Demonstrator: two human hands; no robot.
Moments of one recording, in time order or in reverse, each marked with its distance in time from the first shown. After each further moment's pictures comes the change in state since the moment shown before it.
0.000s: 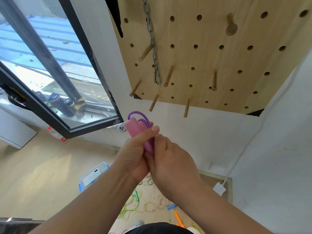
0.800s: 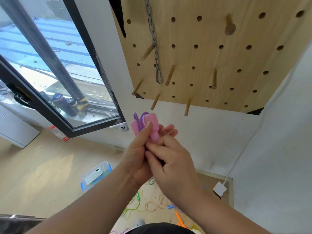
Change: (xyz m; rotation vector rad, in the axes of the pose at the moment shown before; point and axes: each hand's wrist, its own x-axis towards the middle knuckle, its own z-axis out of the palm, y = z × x) left_hand -0.009 -0.011 -0.010 -0.146 -0.240 -0.092; right_hand -0.016 -0.009 -0.012 0.616 0.148 0.022
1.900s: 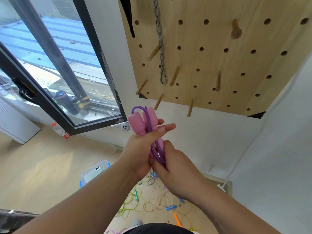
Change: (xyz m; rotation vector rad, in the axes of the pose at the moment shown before) left_hand -0.013 0.008 0.009 0.420 0.158 0.256; right_hand -0.001 0.007 -0.008 -0.121 -0.461 0.312
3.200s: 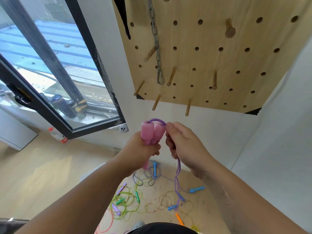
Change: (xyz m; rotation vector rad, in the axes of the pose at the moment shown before) left_hand 0.027 -0.007 -0.044 0.932 -0.073 0.071; right_hand 0.023 -0.010 -0.034 0.555 0.123 0.157
